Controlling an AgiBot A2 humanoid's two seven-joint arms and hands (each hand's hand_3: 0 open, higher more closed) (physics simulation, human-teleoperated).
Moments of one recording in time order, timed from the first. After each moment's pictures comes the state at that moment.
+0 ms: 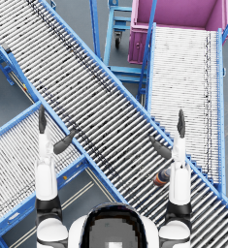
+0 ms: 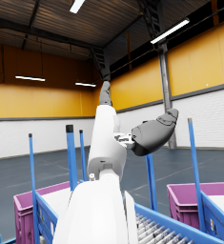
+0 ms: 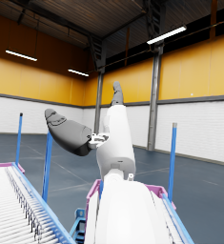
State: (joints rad) left arm 0.49 1.31 -0.05 -1.83 1.41 0.00 0.00; right arm 0.41 -1.31 -0.04 1.88 1.37 0.00 0.00
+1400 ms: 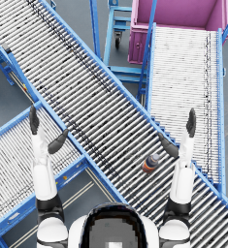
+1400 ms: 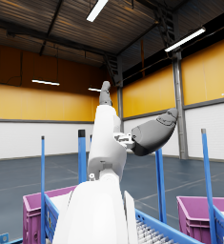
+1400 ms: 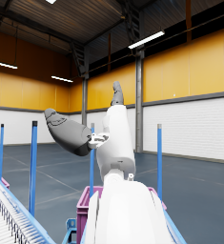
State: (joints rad) left arm 0.51 1.34 -0.12 -1.83 1.42 0.00 0.00; right arm 0.43 -1.34 -0.13 1.86 1.38 0.00 0.00
